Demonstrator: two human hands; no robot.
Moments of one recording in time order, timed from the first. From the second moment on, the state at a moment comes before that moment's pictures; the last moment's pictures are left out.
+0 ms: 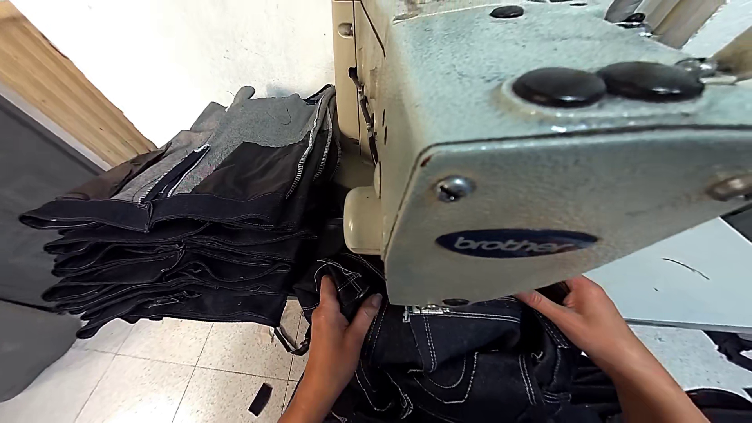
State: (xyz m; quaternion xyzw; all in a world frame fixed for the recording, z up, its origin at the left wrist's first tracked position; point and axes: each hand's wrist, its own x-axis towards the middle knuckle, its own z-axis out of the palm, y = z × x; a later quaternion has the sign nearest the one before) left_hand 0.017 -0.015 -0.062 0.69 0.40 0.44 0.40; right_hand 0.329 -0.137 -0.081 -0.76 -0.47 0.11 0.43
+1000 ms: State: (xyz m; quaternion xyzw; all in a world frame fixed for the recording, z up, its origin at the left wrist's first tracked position) left_hand -0.090 -0.014 -0.079 0.66 0.49 0.46 0.33; right_hand 0.287 -0.134 -0.069 -0.65 -0.57 0.25 0.44
